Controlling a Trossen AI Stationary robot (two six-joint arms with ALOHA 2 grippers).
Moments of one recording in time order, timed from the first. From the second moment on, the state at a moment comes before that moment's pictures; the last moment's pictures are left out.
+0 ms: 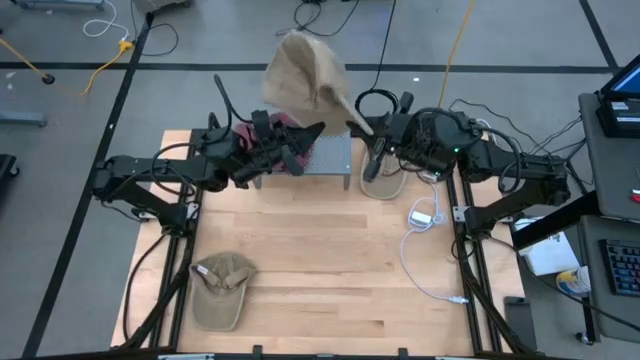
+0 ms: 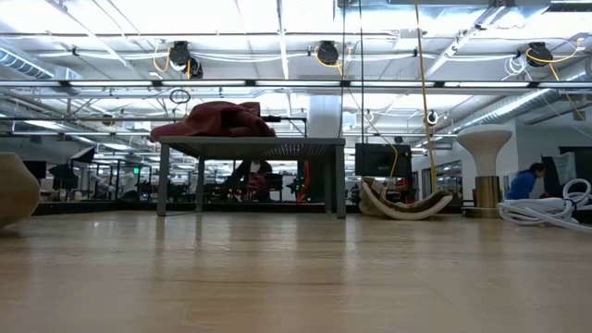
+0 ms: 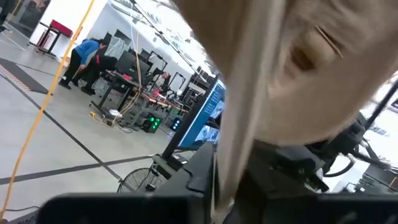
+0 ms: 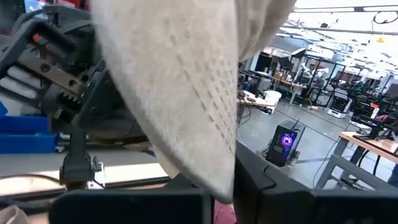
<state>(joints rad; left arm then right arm) 0.02 1.39 1.34 0.40 -0.39 -0.43 0.02 1.34 1.63 -0.23 0.48 -0.23</state>
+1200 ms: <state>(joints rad) 0.23 1.21 1.34 0.07 0.11 -1.33 0.02 1.10 1.63 -0.73 0.73 -0.57</state>
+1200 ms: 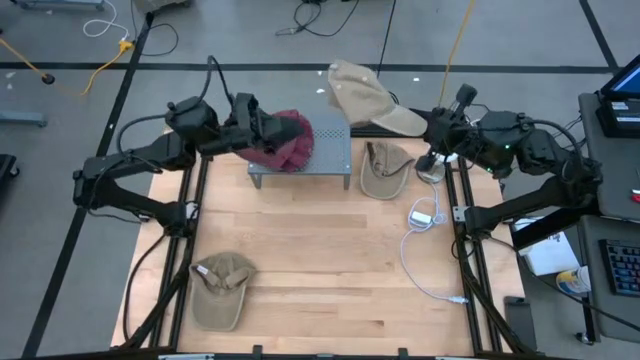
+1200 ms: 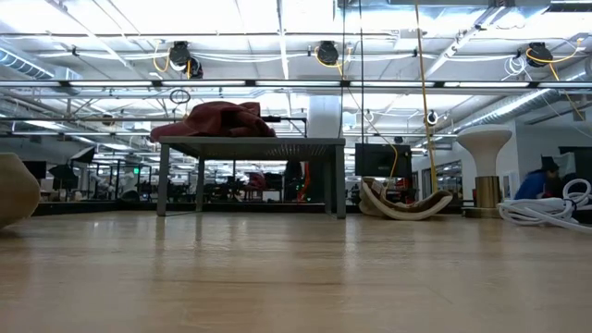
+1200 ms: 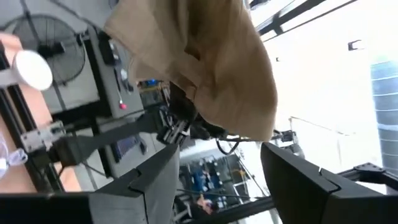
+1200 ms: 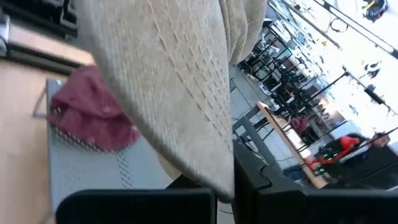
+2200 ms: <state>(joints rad) 0.31 1.32 1.34 0.24 0.26 -1.57 0.14 1.19 1.63 -0.74 0.71 -0.68</state>
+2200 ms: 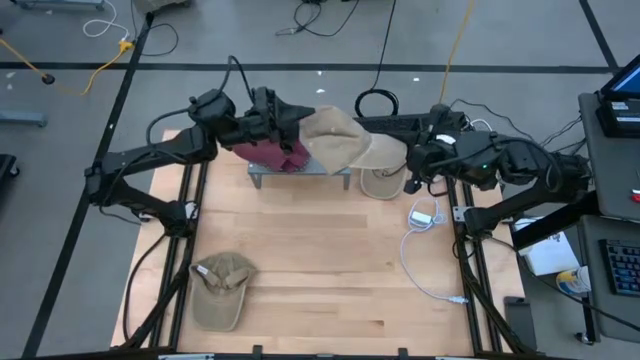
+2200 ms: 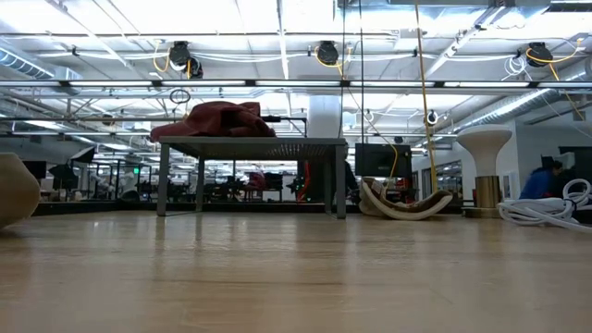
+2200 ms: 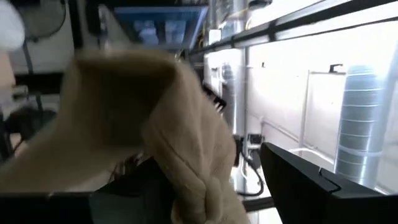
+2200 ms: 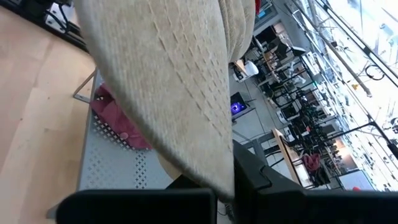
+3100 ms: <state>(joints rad) 0.31 1.32 1.34 0.24 0.32 -1.52 0.14 1.18 1.63 -0.77 0.71 -0.68</state>
